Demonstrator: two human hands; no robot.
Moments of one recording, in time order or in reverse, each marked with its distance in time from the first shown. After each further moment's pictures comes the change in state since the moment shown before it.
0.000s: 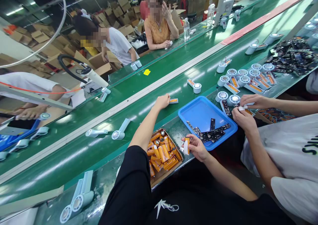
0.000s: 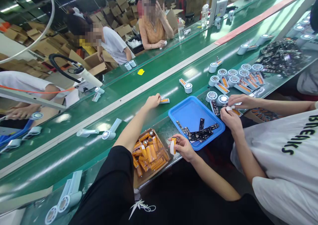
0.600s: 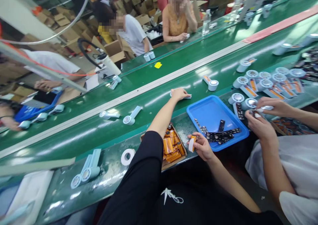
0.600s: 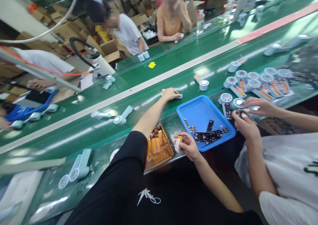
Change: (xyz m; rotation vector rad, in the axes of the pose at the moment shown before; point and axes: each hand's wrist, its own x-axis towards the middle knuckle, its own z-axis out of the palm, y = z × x) left_hand 0.027 0.038 0.001 -0.182 -0.054 -0.119; right_hand -0.006 -0.004 0.000 -0.045 0.027 0.018
